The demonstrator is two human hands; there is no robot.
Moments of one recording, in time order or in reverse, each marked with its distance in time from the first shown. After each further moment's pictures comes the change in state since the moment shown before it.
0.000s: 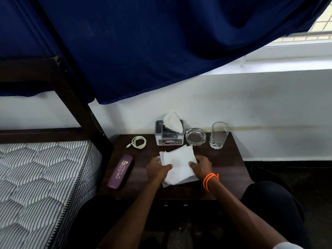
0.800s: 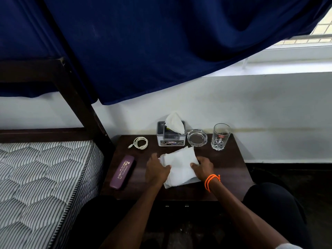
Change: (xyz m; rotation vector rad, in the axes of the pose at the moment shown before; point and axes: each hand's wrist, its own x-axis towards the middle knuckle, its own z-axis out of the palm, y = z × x) left_hand 0.000 -0.001 -0.008 0.307 0.077 0.182; right_hand -0.002 -0.002 -0.001 -0.023 -0.003 0.009
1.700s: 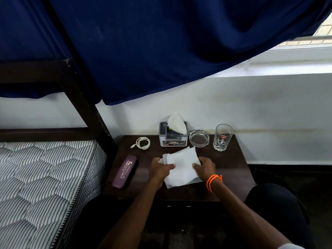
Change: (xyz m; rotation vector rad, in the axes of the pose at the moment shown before) left_hand 0.003 0.001 -0.001 -0.507 -0.148 -0.278; right_hand 0.000 -0.001 0.001 0.005 -0.006 0.009
